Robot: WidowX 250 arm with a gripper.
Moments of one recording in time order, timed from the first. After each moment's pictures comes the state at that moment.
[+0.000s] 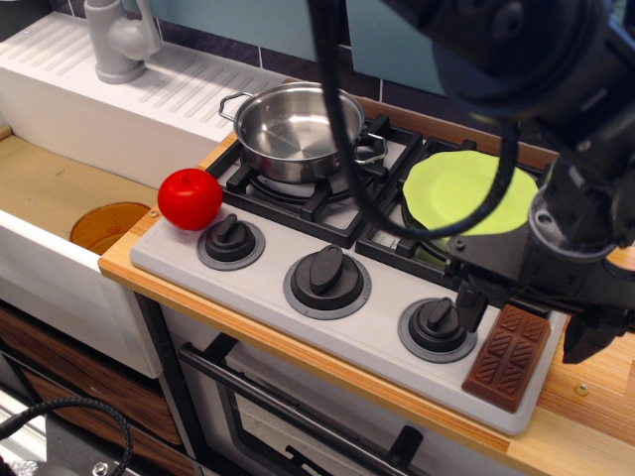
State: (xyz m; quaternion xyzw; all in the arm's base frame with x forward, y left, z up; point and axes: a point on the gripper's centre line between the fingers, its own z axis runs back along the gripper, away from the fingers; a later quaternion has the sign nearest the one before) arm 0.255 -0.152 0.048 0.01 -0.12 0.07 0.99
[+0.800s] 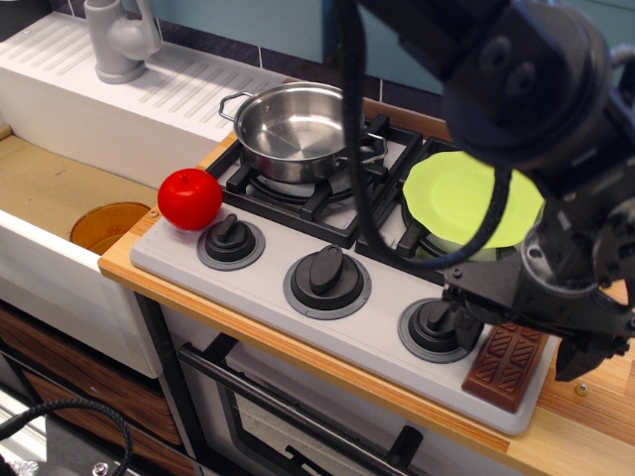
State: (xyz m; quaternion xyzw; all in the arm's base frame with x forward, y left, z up) arm 0.257 -0.155 0.025 0.01 -0.14 0.07 0.99
